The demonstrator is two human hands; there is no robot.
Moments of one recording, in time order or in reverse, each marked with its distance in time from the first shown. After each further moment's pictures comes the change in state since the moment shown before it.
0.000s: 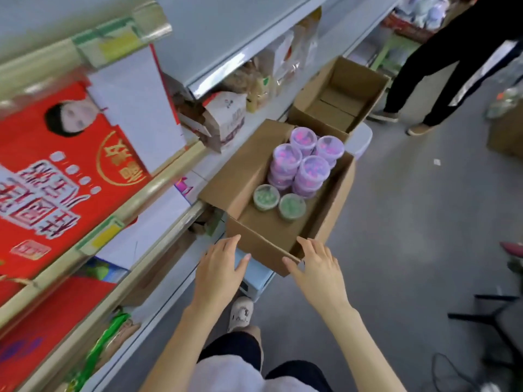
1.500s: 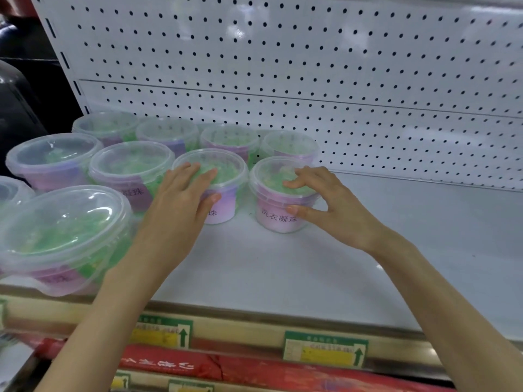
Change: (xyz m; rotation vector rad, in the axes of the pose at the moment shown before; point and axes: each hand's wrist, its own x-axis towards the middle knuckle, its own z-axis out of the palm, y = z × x) left_hand -0.340 -0.436 -0.525 0.227 0.968 -0.590; right_hand -0.109 -0.787 -0.010 0.344 -0.366 -1.473
